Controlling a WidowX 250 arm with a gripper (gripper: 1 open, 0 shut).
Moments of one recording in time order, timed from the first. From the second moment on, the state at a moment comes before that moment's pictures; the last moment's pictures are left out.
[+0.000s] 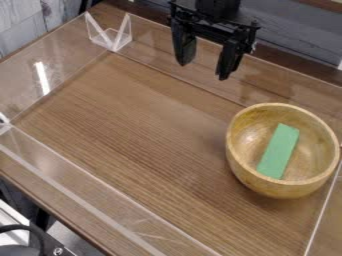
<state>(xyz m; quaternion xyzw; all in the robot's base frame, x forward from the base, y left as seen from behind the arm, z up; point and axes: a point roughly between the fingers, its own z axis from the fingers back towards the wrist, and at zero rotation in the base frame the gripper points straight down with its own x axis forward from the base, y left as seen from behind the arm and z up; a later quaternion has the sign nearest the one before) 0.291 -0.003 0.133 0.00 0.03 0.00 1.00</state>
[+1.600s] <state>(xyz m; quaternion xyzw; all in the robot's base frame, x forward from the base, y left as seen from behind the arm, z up) 0.290 -0.107 0.057 -0.03 0.02 -0.06 1.00</state>
